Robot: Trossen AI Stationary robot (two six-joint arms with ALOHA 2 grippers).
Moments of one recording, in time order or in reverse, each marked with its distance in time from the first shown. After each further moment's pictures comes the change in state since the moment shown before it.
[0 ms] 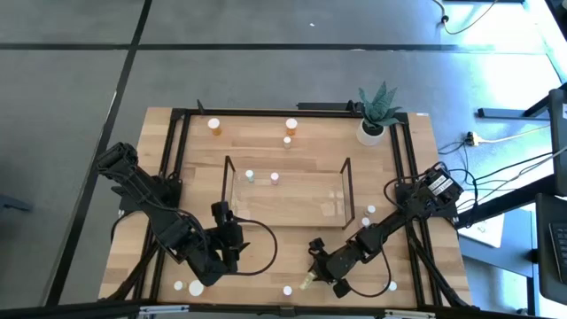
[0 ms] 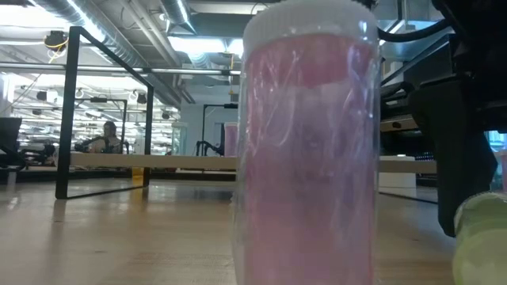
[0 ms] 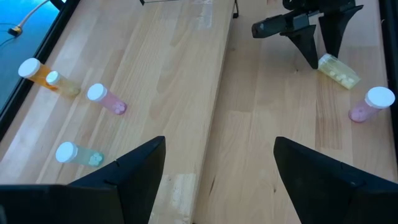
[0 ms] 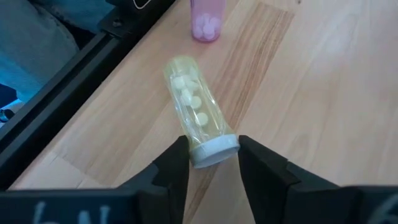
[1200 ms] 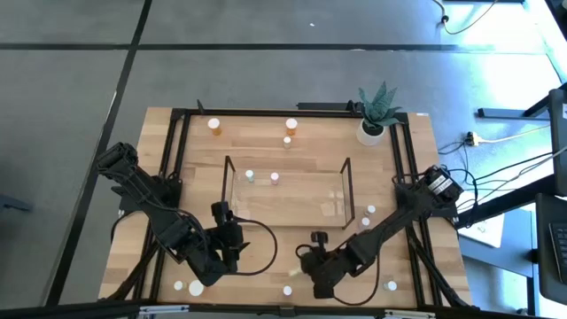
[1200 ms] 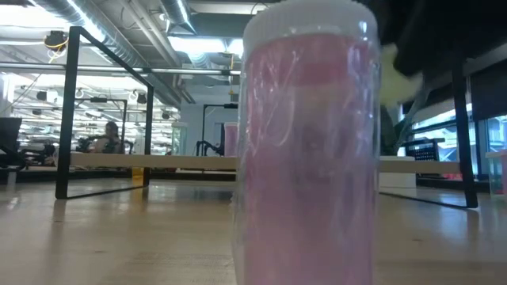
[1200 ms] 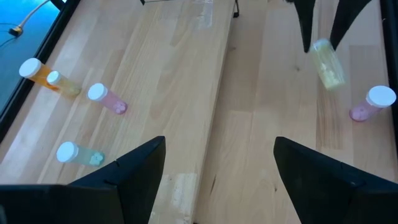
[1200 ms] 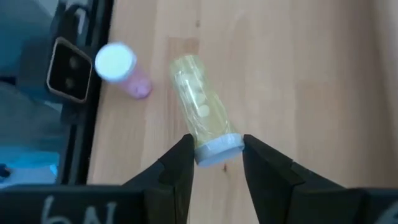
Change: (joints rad) left arm 0.000 0.000 0.000 -0.004 0.000 0.000; right arm -0.014 0.002 0.500 -0.792 0.185 0.475
